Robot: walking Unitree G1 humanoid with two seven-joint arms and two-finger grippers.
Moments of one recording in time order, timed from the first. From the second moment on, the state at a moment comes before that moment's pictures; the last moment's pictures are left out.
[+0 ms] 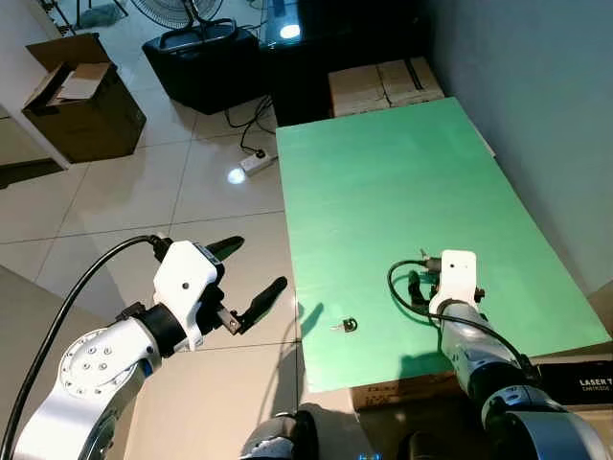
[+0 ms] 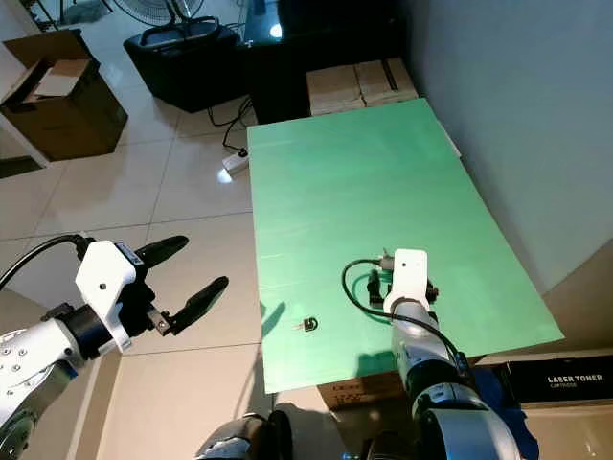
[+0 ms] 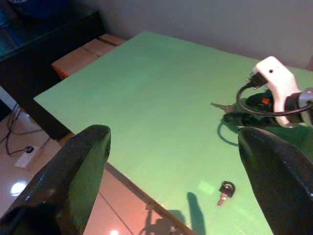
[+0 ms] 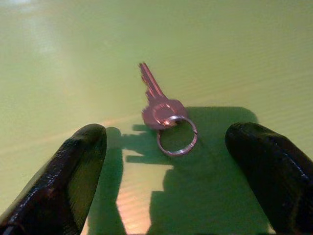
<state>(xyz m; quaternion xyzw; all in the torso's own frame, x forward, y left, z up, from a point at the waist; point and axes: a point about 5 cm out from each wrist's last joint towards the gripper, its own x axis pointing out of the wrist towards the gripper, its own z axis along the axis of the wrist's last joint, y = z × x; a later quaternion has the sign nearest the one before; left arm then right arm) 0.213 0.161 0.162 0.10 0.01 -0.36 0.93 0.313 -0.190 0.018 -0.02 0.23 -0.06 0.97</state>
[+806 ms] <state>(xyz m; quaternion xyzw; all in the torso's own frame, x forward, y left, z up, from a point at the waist) 0.199 0.155 0.163 0.05 0.04 -0.42 0.90 0.313 -0.193 0.017 0.00 0.23 -0.06 0.97</state>
